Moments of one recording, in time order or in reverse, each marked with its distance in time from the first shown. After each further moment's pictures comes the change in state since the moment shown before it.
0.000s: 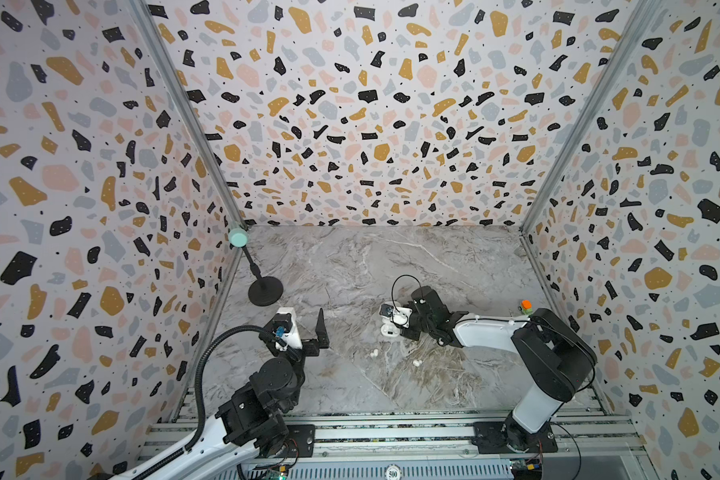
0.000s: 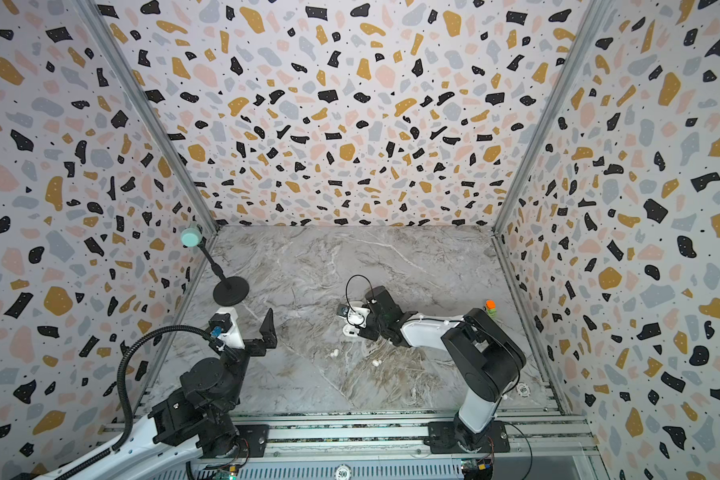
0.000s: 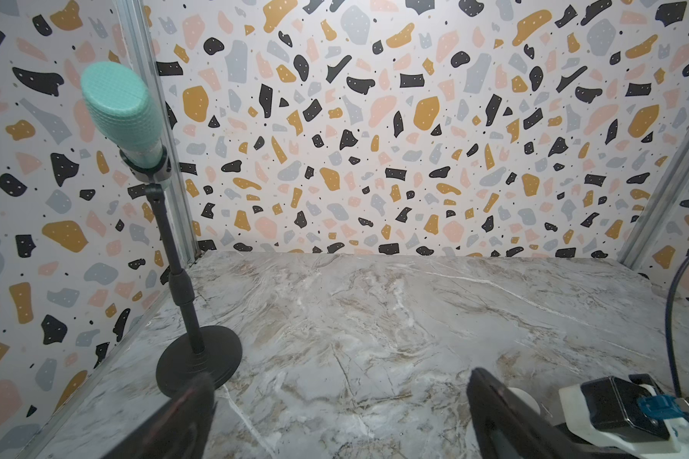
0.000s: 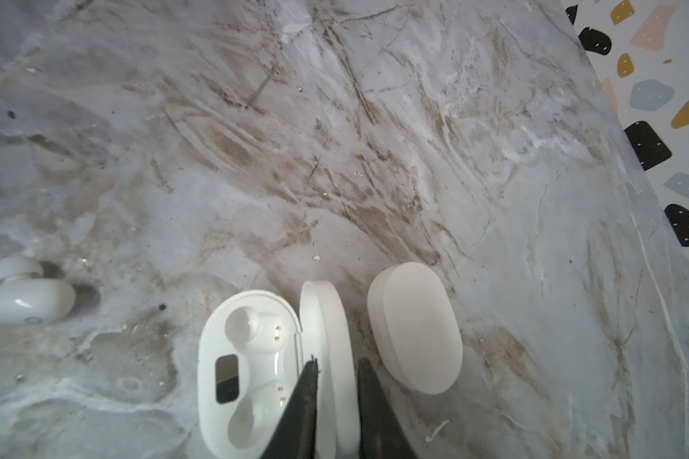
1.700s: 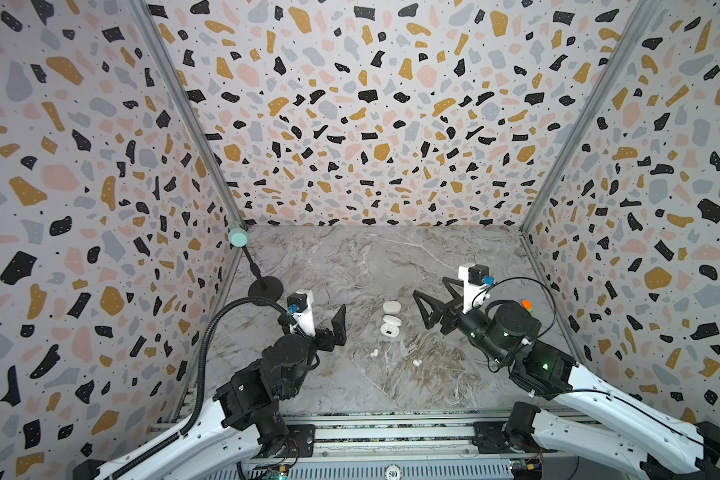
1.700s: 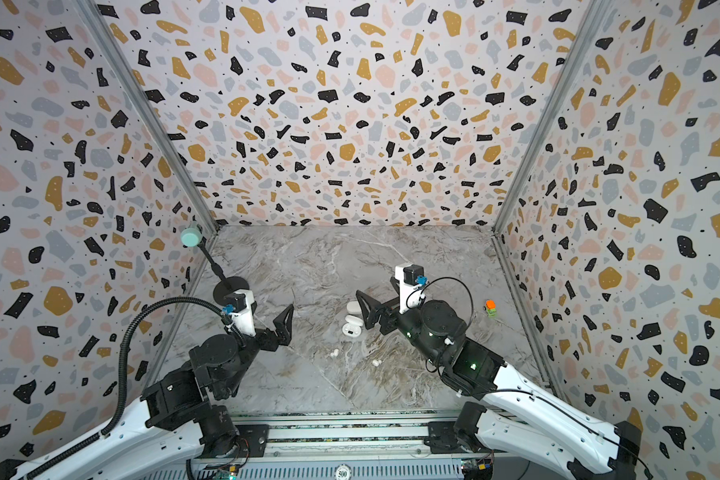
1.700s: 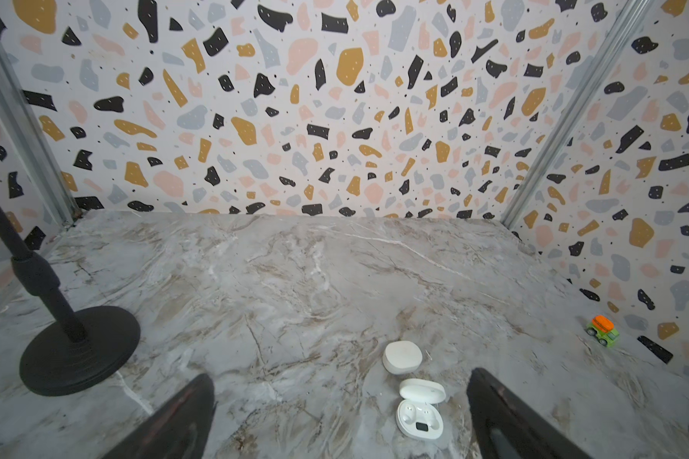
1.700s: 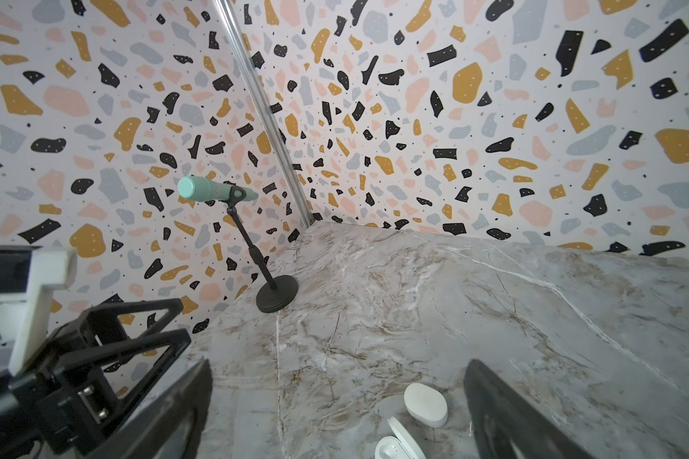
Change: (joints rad) left arm 0.003 0.227 0.270 -0.264 0.275 -0.282; right arm 0.238 -0.913 -0.007 -0.208 0.466 1.004
